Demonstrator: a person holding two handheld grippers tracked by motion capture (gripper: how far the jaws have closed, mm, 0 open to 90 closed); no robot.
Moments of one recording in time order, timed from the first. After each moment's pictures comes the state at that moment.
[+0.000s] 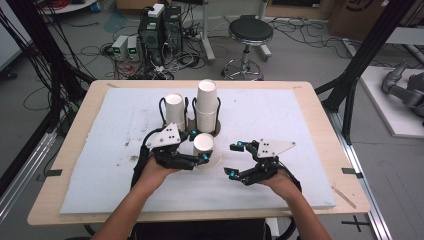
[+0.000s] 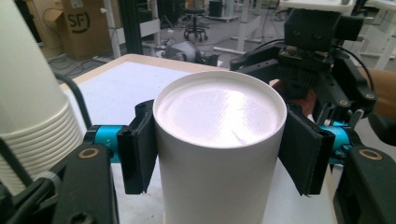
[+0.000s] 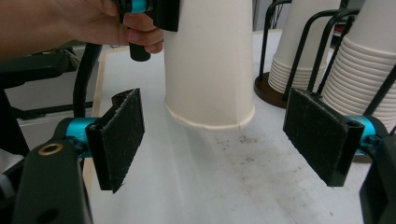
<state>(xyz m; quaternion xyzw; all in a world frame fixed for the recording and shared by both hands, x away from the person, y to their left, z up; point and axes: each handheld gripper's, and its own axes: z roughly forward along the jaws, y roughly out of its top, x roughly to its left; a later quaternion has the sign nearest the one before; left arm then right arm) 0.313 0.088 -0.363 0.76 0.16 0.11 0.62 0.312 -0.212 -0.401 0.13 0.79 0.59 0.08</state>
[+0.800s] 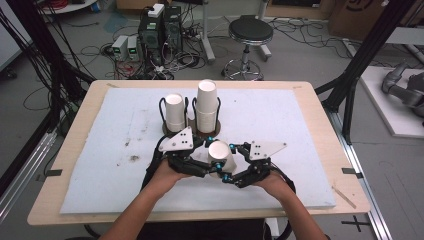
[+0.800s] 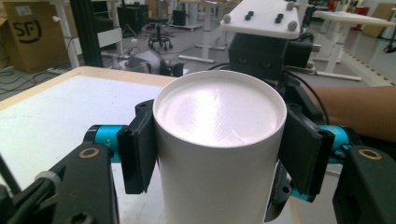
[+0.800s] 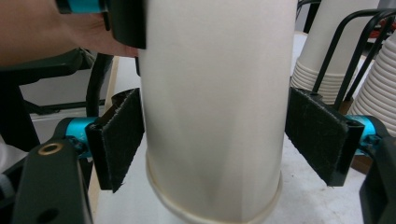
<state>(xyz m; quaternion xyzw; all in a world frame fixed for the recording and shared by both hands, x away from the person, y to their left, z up) 0.308 0.058 -0.366 0.76 0.10 0.06 0.64 0.312 -0.195 -0.408 0.10 0.80 0.59 0.06</state>
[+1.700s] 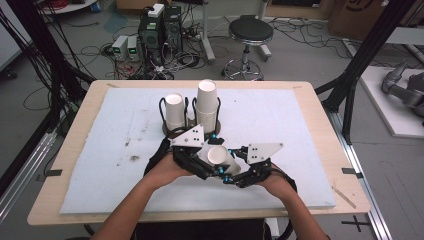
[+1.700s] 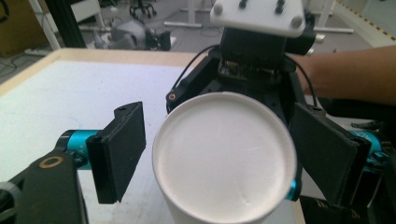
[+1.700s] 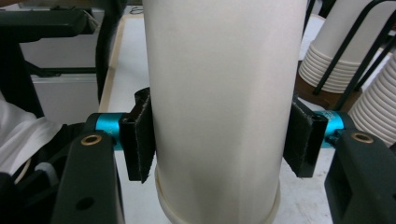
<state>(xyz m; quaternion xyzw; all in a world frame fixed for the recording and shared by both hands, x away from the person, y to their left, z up) 0.316 0.043 -0.350 0.82 0.06 0.05 0.57 0.312 -0.196 -0.406 0.05 0.83 0.55 0.07</state>
